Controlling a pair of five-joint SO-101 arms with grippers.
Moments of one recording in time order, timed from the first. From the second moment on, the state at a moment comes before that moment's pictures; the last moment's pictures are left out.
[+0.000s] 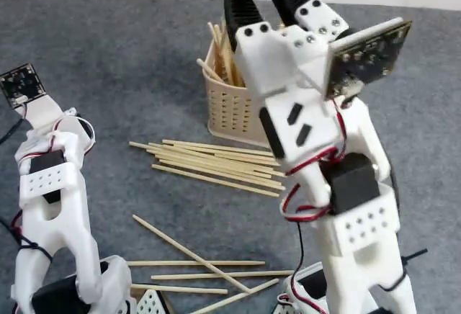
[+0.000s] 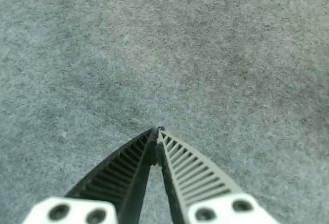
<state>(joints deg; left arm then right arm) -27.8 -26.2 52.5 22.1 13.2 -29.5 -36.4 3.6 18.9 6.9</state>
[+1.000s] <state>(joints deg) -27.8 -26.2 52.5 22.1 13.2 -26.9 -34.5 36.1 4.6 13.7</state>
